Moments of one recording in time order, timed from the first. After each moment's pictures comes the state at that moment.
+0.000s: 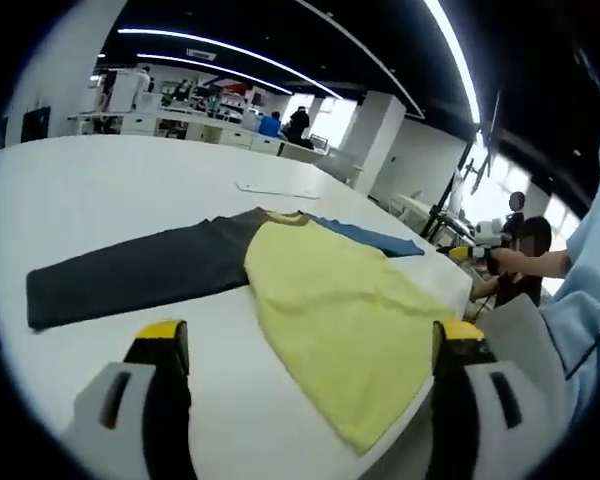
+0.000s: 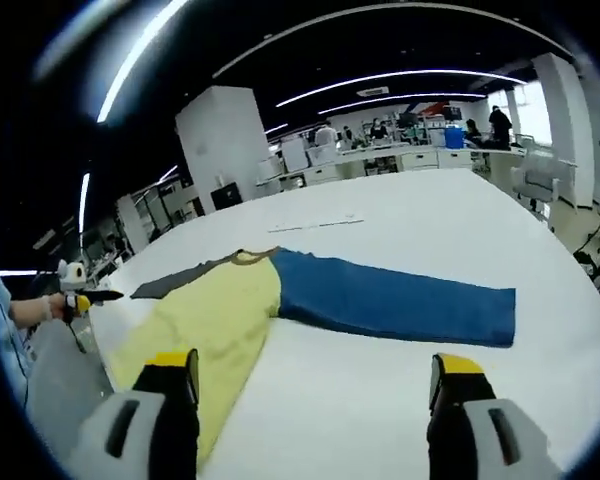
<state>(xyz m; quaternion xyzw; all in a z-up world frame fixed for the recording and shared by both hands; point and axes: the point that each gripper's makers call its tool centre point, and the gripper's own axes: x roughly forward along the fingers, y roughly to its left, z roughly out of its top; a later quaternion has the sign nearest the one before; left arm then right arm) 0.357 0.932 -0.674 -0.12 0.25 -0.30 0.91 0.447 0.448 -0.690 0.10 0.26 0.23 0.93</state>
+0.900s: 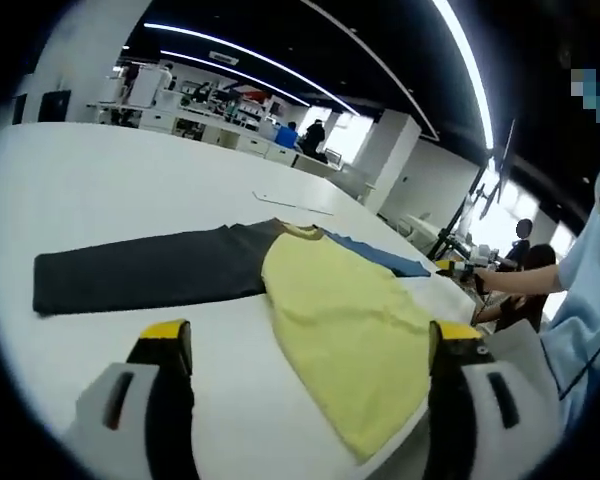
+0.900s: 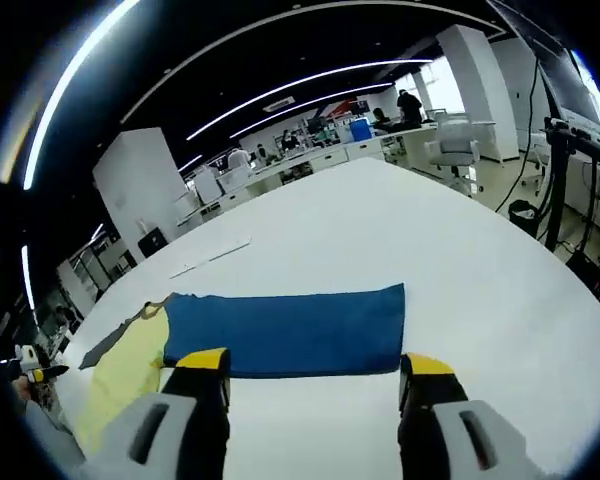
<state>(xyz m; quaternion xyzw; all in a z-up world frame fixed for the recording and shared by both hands) 0.363 0.951 -0.676 -0.17 0.24 -0.27 0.92 0.512 0.347 -0.730 0.17 0.28 0.08 0.94</state>
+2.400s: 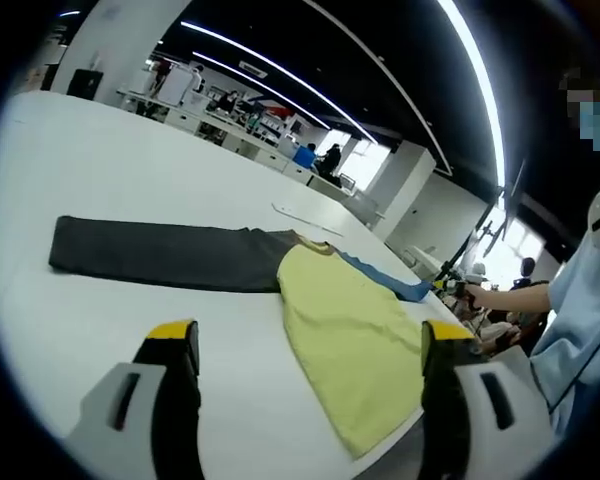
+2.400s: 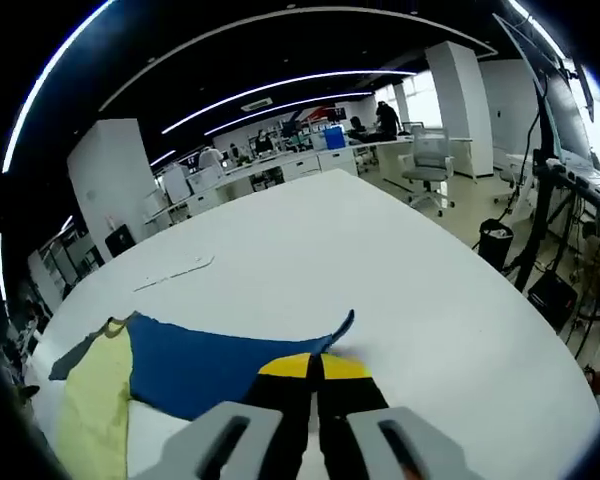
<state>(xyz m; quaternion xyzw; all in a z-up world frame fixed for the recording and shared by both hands) 0.351 0.973 -0.675 -0.23 0.21 -0.24 0.92 0.562 0.331 -0.695 0.13 0.27 0.05 0.95</state>
